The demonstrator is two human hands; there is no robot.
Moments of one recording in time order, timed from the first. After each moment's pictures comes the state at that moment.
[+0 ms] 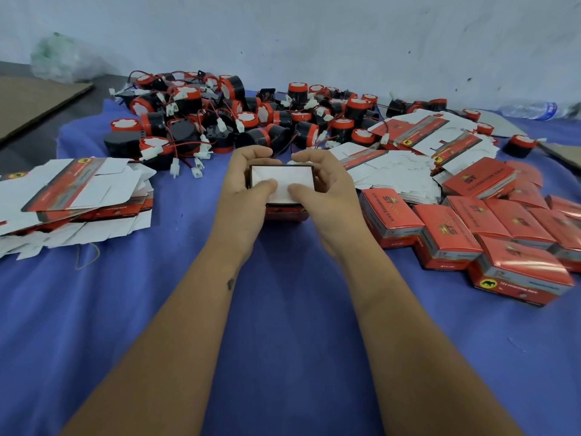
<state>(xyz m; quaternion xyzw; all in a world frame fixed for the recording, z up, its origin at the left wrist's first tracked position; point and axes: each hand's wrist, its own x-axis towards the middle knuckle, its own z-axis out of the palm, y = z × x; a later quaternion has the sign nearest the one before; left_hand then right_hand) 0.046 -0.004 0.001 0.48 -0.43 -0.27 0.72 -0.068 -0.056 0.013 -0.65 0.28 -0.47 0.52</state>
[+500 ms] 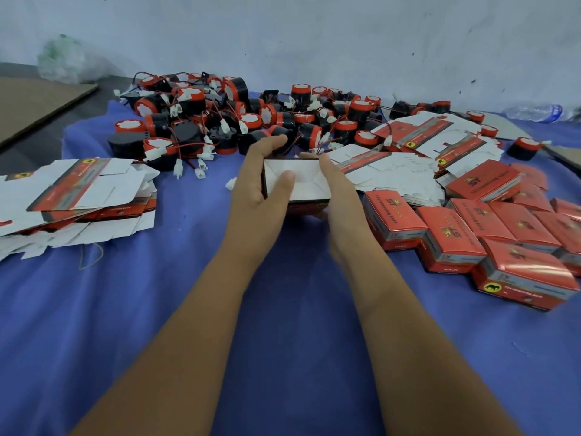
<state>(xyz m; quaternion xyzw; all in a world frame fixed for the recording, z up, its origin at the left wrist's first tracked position) 0.035 -0.002 0.001 0.50 -0.53 -0.15 0.67 -0.067 -0.055 0.018 -0.51 0.30 -0.47 0.66</state>
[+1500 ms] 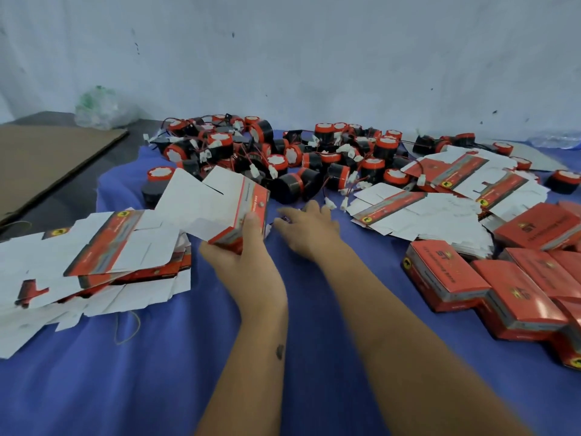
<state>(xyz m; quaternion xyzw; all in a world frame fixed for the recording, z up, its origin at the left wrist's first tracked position) 0.066 -0.019 -0.008 0.48 -0.10 -0.10 0.87 0.036 -0.123 0.002 -0.85 0.49 -0.06 0.18</state>
